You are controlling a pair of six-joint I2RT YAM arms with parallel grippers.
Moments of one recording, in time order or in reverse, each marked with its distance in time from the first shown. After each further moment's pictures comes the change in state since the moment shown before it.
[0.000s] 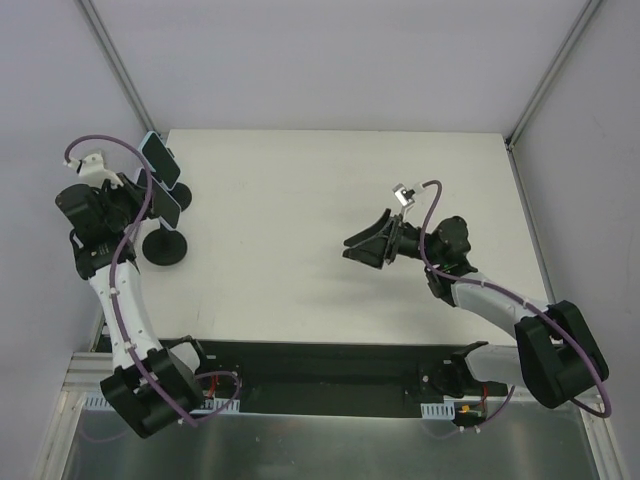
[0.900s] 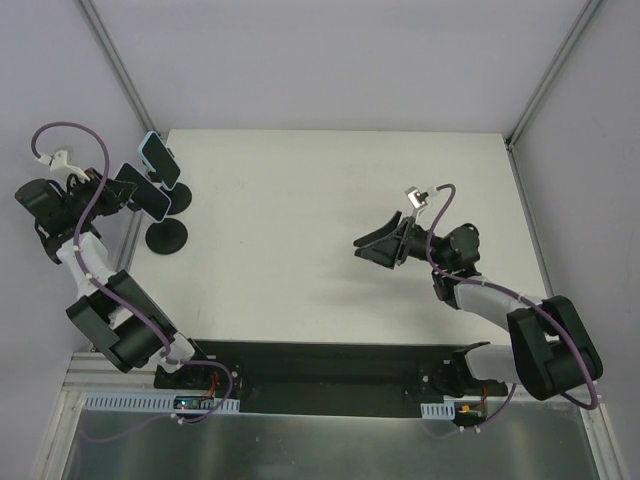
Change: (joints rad) left arm 0.278 0.409 0.106 0.266 0.502 -0.079; right arm -0.115 0.028 -0.095 0.219 -0.065 0.129
